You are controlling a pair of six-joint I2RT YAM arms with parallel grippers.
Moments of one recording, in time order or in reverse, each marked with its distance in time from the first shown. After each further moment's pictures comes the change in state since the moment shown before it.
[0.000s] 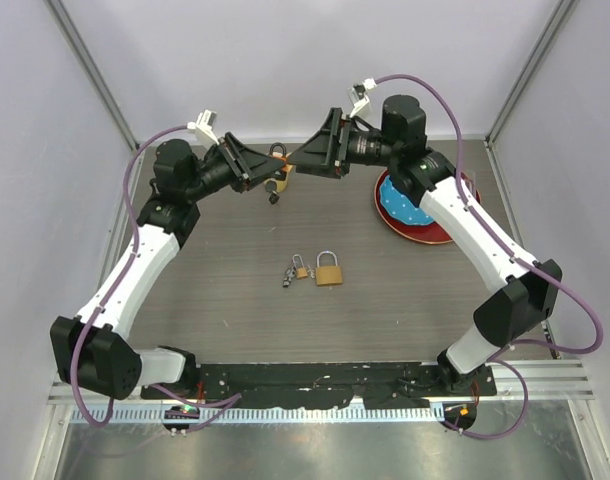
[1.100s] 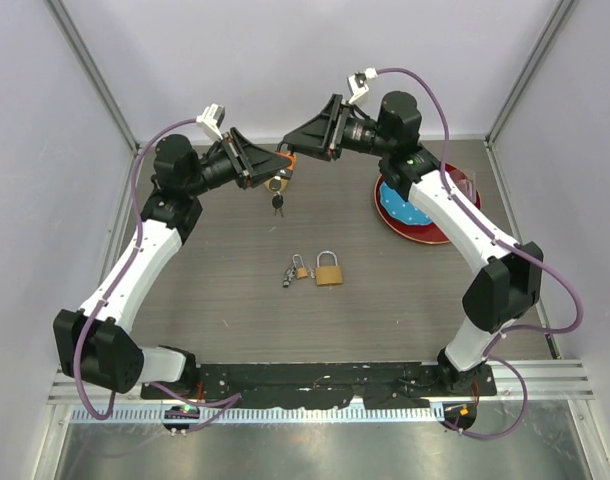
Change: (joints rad) left arm 0.001 0.036 0.029 0.107 0.131 -0.098; right arm -0.023 0.078 -0.018 0.302 0.006 0.156
